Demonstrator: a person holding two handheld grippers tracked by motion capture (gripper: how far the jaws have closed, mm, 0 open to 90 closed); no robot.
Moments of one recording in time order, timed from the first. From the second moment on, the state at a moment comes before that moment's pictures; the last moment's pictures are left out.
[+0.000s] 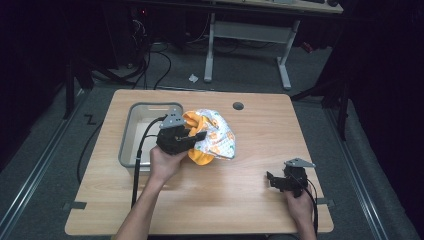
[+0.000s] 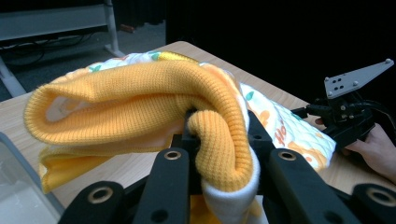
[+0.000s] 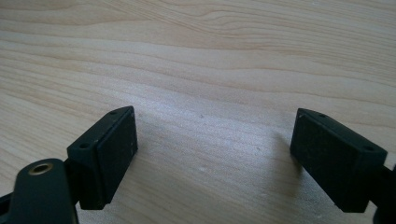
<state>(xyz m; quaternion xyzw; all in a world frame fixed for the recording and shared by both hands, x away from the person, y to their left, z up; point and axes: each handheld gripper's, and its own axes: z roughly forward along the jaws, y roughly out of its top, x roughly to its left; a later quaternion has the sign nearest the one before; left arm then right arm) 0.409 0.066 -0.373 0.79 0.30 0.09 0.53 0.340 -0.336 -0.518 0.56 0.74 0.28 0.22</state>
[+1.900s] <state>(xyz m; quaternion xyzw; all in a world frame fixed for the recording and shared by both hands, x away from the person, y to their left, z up) 0.421 0.168 -0.378 0.76 0.38 0.10 0.52 0.340 -0.336 -0.518 0.56 0.74 0.28 0.22</state>
